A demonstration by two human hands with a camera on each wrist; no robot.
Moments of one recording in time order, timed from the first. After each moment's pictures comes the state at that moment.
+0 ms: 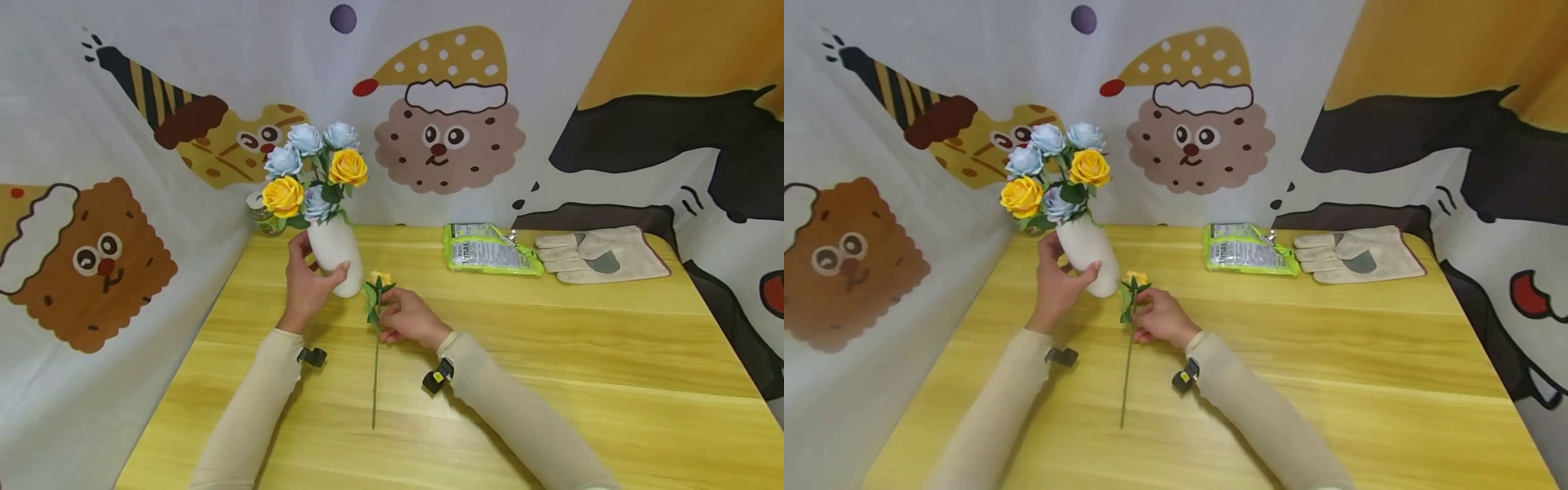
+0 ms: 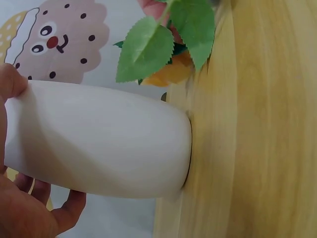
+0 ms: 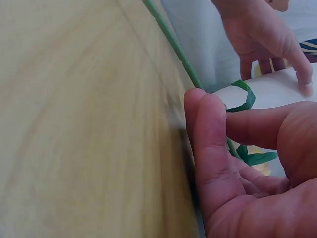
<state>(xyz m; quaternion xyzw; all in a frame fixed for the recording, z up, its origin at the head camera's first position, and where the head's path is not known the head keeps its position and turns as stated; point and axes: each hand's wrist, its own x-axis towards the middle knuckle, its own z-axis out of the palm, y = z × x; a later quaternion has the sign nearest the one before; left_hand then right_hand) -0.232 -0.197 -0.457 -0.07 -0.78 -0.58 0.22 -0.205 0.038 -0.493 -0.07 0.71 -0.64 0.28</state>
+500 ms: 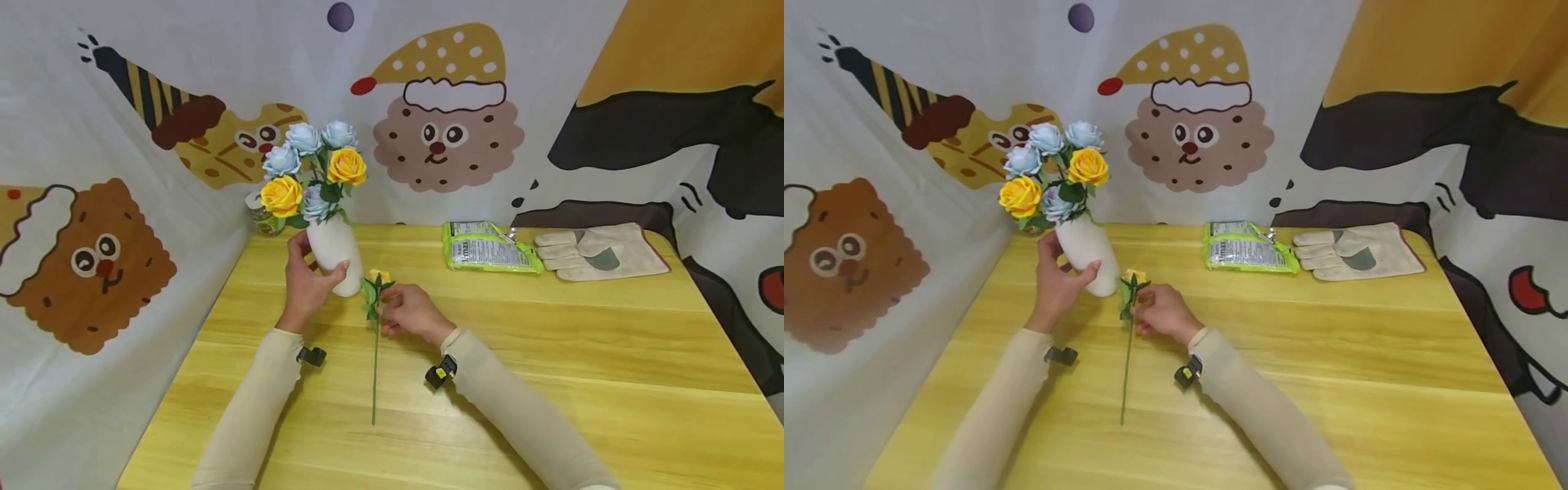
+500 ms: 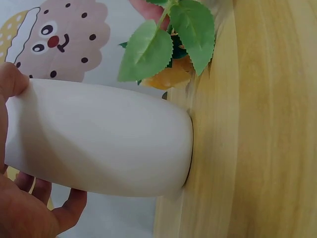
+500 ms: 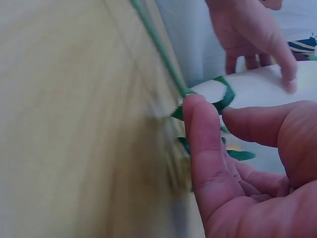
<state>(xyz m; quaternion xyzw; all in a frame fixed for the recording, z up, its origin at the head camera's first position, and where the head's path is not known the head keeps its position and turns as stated) -0.234 -0.197 -0.457 -0.07 -0.78 -0.58 0.22 -0.209 0.040 -0.482 -0.07 0.74 -0.62 0.24</state>
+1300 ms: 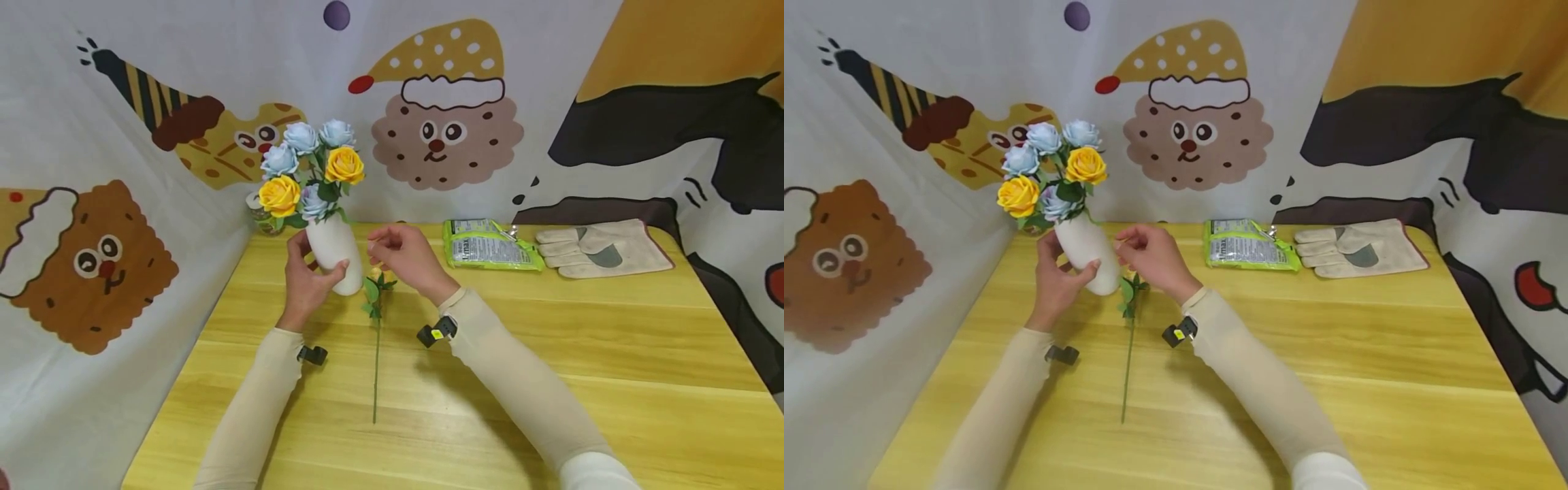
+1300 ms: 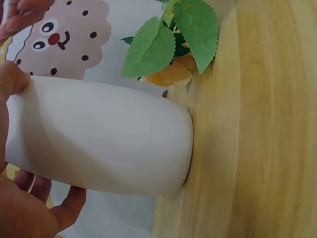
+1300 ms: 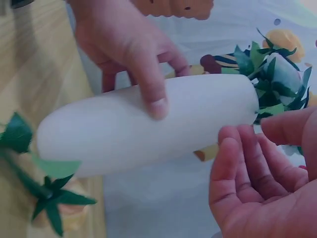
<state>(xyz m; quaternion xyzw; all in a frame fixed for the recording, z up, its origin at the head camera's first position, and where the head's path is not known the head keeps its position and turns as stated) -0.235 -0.198 -0.458 -0.07 -0.78 -0.58 0.22 -0.237 0.035 -0.378 -0.17 0.76 -0.63 0.05</state>
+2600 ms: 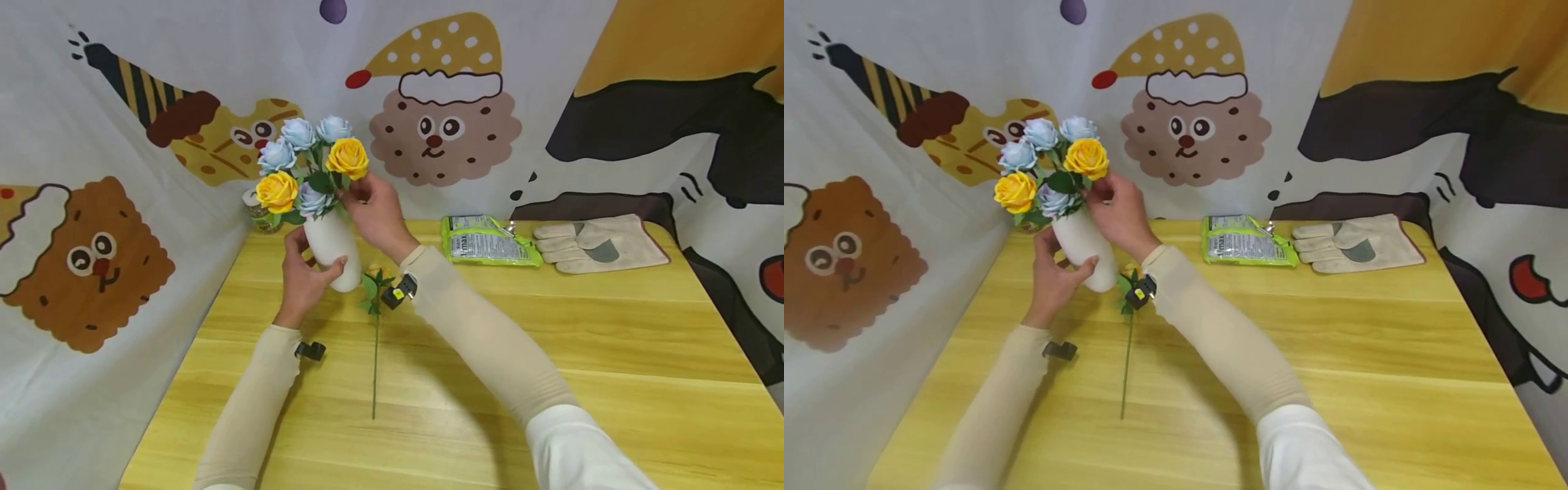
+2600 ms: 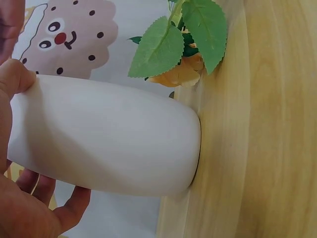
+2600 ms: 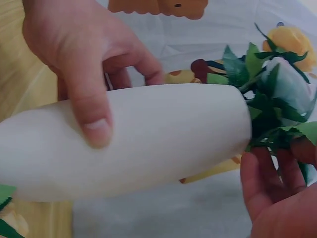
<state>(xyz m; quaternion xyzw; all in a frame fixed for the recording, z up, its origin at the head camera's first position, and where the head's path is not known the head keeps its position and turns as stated) -0.235 -0.201 -0.457 -0.08 -0.79 -0.57 0.22 -0.268 -0.014 -0.328 -0.18 0.76 -0.62 -0.08</state>
